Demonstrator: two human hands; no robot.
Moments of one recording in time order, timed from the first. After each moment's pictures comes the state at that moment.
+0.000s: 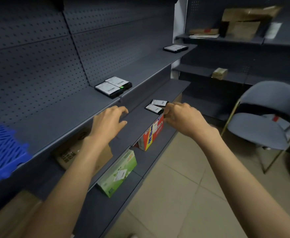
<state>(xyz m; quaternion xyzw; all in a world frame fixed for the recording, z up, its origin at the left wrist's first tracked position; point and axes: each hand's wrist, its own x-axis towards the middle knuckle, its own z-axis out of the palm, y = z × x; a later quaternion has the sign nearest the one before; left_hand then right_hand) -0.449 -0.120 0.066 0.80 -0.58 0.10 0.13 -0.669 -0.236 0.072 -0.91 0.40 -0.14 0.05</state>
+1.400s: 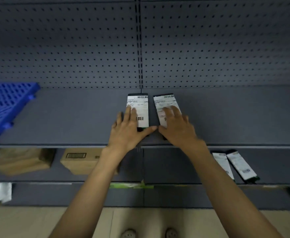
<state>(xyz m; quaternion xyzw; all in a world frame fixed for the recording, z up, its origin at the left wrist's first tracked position) -0.260 -0.420 -0.021 0.98 -0.10 -0.03 0.16 -0.288 -0.588 0.005 -0.98 0.06 0.04 0.17</state>
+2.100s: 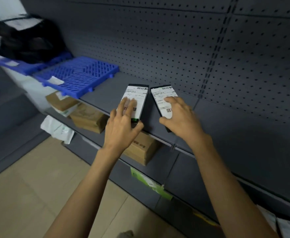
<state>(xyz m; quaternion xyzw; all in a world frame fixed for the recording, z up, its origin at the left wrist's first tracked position) -0.339 -0.343 0.000 0.96 0.13 0.21 0.15 -0.262 -0.517 0.041 -0.95 -0.22 -0.02 0.24</state>
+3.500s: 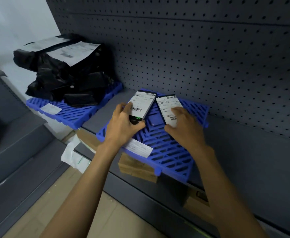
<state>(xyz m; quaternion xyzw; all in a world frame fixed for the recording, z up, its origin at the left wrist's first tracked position) -0.163 0.170 0.005 0.94 0.12 0.19 0.25 -0.109 -0.035 0.015 -0.95 -0.20 0.00 0.26</state>
